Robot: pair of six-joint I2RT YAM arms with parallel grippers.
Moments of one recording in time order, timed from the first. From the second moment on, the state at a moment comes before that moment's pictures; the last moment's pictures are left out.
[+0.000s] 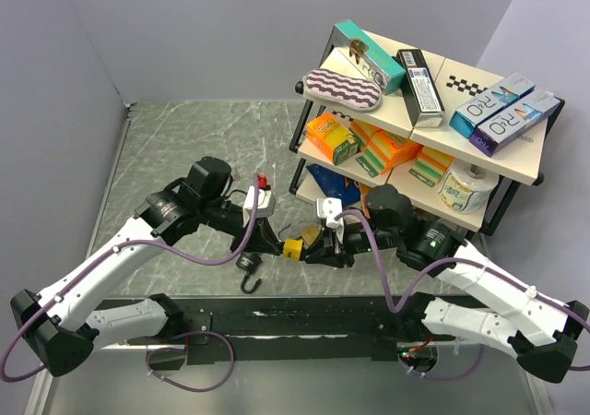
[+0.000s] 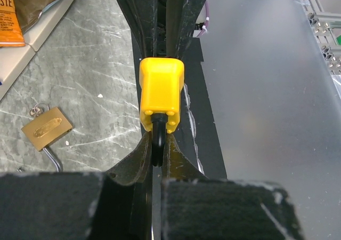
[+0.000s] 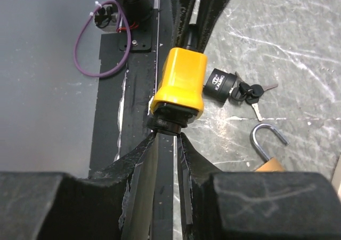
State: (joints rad) left arm -0.71 1.08 1.10 -0.67 0.99 0.35; right arm 0.90 0.88 0.94 -0.51 -0.64 -0.24
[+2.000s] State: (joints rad) left arm -0.76 1.13 1.13 -0.80 0.93 0.34; right arm 0.77 1.06 0.98 -0.59 -0.88 0.09
